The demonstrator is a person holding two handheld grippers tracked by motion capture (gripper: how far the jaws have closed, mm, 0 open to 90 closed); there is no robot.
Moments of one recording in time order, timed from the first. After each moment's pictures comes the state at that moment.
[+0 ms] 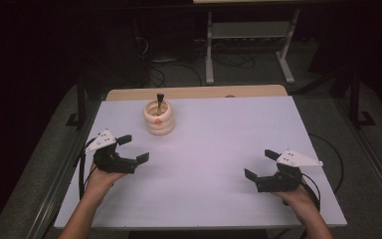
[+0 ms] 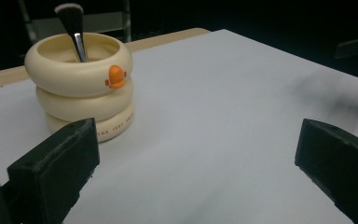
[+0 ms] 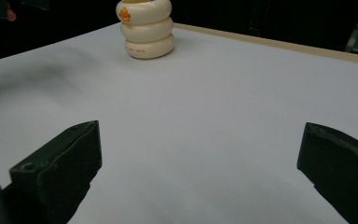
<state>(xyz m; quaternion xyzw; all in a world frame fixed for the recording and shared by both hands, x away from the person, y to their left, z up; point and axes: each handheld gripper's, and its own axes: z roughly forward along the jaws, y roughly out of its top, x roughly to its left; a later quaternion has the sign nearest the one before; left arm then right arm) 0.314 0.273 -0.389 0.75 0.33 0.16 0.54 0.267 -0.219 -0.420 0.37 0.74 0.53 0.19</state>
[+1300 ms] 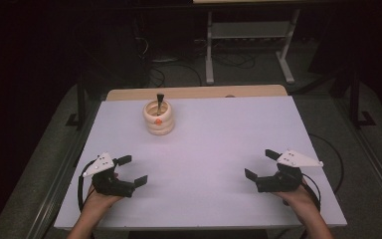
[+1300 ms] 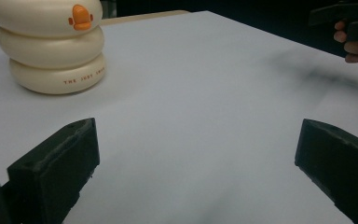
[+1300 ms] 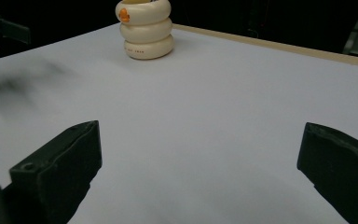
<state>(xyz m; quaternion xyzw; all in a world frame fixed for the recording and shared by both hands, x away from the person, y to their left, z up) 0.274 0.280 -0.425 0.76 0.33 0.13 0.55 0.267 -0.220 -0.420 0.37 0.74 0.53 0.20</state>
